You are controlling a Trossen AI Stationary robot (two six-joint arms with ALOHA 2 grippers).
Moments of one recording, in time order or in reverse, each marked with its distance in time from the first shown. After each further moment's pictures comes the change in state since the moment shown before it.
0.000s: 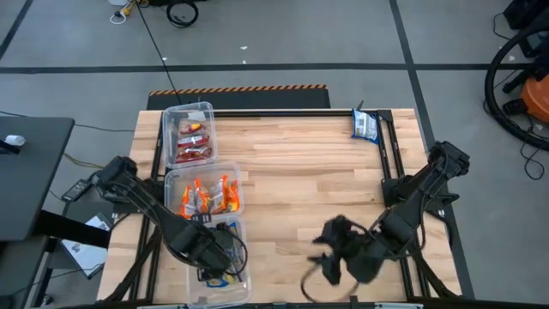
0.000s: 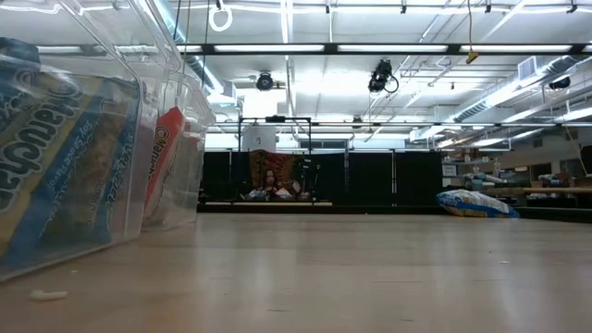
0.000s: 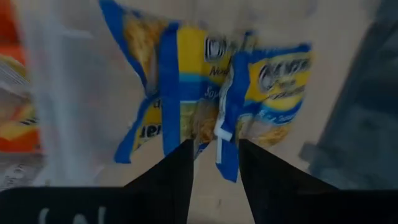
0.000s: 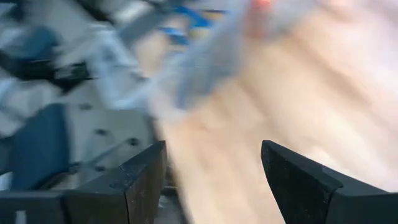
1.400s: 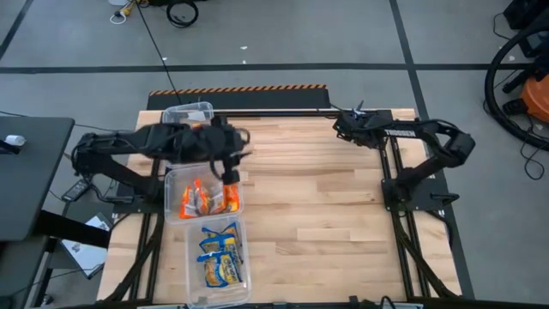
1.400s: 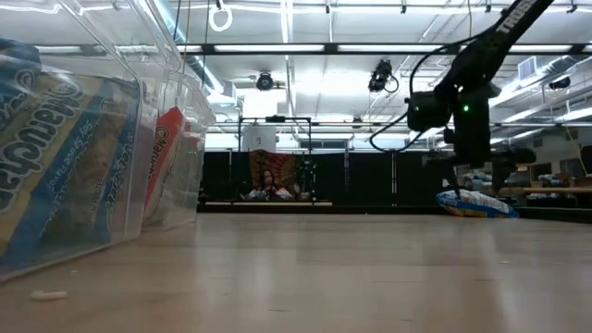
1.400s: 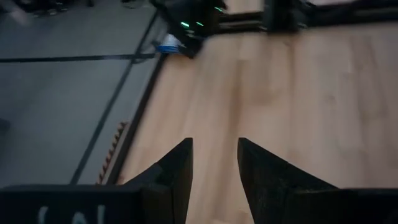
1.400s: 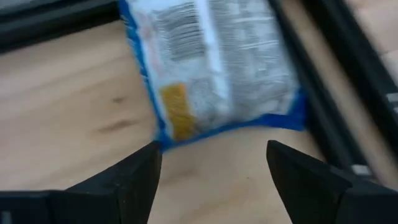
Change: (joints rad) left arm 0.602 -0.373 0.001 0.463 -0.352 0.902; right arm -1.489 -0.157 -0.758 0.018 -0.009 0.070
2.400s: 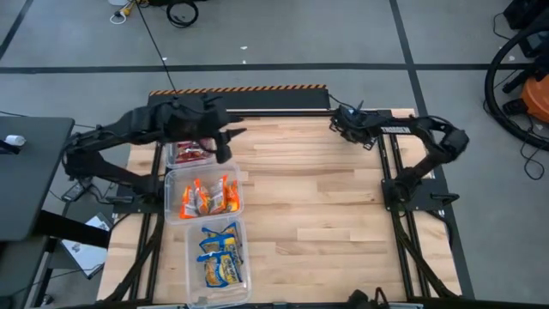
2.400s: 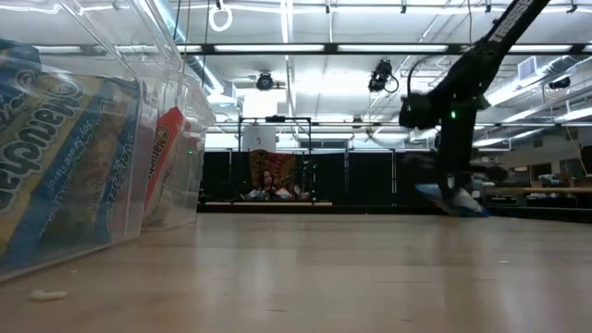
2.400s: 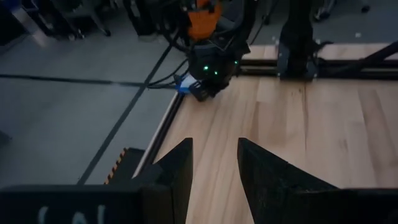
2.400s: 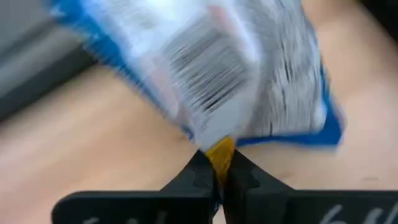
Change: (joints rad) left arm 0.201 -0.085 -0.001 0.120 0.138 0.080; right arm -0.054 0.081 0.002 0.257 -0.138 0.102
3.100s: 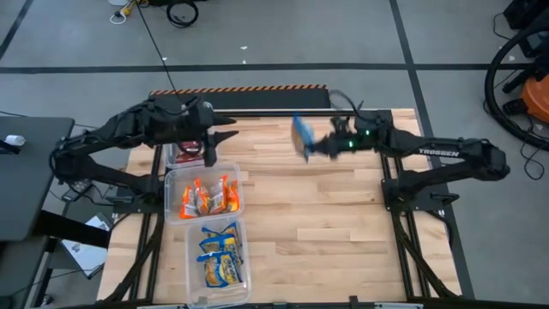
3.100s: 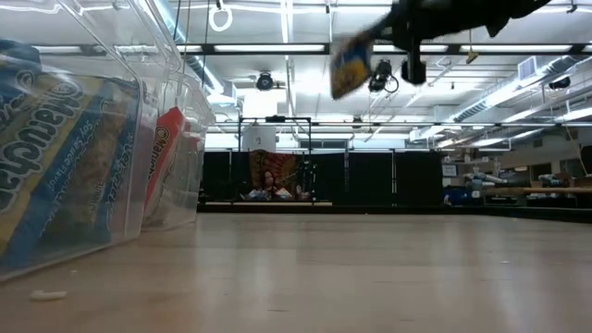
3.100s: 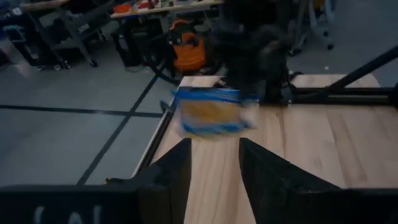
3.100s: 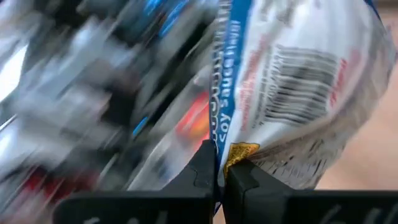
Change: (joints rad) left arm -0.001 -0.144 -0.133 0.125 0.089 0.015; right arm 0.458 -0.490 0.039 0.495 -0.675 -0.456
